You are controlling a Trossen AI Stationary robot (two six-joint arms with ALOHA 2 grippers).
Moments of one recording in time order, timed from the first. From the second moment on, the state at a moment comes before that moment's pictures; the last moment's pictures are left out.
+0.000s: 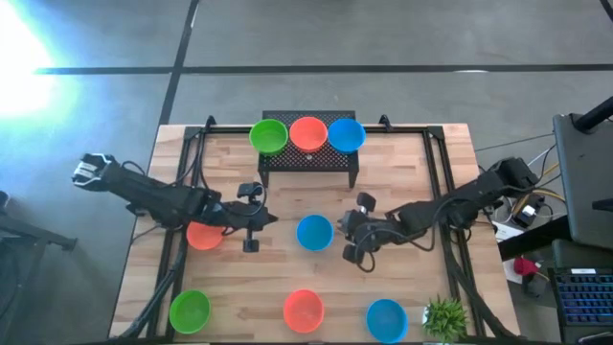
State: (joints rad) left arm -0.27 1.14 0.83 -0.37 -0.34 -0.05; right arm 0.35 1.49 0.99 -0.36 0.52 0.45
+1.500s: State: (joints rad) left arm -0.27 1.14 0.83 -0.36 -0.34 -0.06; right arm 0.20 1.72 0.97 -0.25 0.41 0.83
